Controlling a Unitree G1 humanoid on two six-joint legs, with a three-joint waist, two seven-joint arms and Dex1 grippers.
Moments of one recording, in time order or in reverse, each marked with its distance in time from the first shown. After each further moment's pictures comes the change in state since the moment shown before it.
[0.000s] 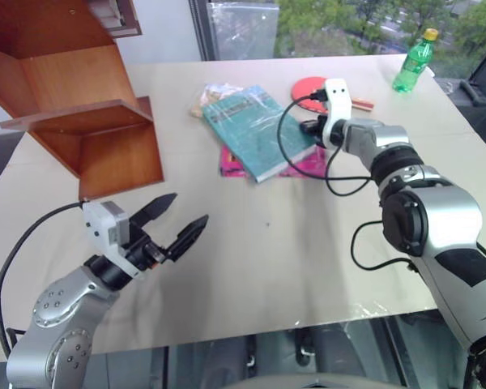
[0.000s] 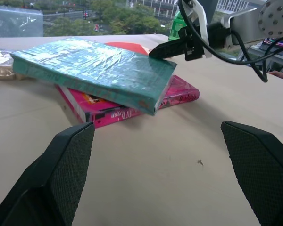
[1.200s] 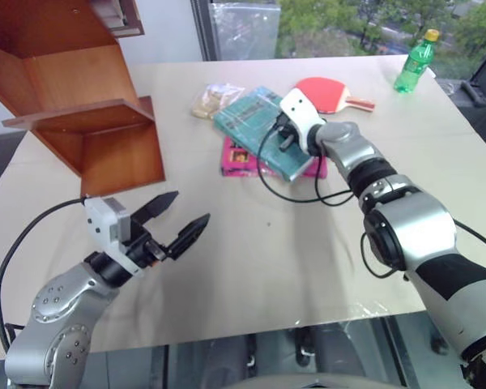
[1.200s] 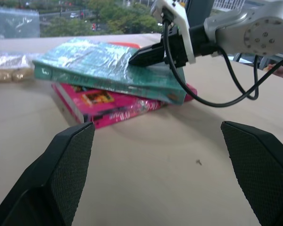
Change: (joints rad) left arm -0.031 0.016 0.007 0.002 -0.001 0.020 -0.014; right arm 0.012 0.080 0.263 -0.008 -0.148 -0.250 -0.040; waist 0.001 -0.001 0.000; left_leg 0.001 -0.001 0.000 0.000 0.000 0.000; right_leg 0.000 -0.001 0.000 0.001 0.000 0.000
